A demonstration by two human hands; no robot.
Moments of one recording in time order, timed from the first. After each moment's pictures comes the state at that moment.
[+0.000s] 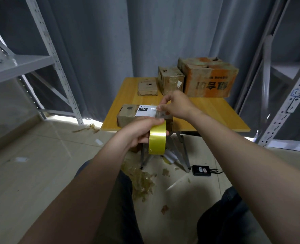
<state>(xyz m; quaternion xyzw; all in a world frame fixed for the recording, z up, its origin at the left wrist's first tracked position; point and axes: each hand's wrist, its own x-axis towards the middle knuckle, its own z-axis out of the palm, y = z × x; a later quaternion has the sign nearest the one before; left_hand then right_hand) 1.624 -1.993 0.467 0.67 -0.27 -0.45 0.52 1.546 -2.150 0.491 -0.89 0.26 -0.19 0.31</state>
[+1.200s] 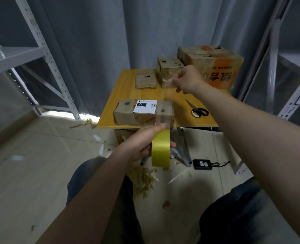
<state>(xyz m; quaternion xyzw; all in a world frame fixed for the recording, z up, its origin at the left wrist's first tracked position) 1.611 -1.989 0.440 0.63 -0.25 -0.54 0.50 1.564 -2.207 0.512 -0.85 0.33 -0.25 0.34</state>
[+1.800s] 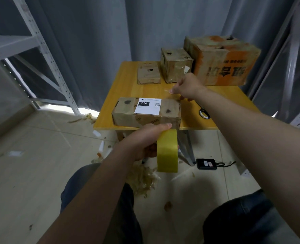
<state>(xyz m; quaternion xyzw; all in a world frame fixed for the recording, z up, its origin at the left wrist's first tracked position) 1.633 -2.020 0.437 0.69 -0.22 -0.52 0.45 1.603 -2.244 0.467 -0.86 0.37 -0.15 0.33</state>
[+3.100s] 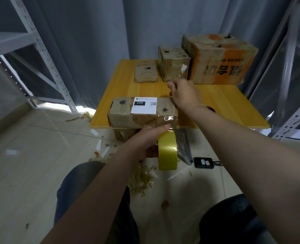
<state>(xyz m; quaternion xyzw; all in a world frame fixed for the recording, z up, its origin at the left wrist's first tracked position) 1.637 -2.038 0.395 0.67 -0.19 -0.52 0.49 1.604 -2.237 0.426 -0.88 0.36 -0.28 0.14</state>
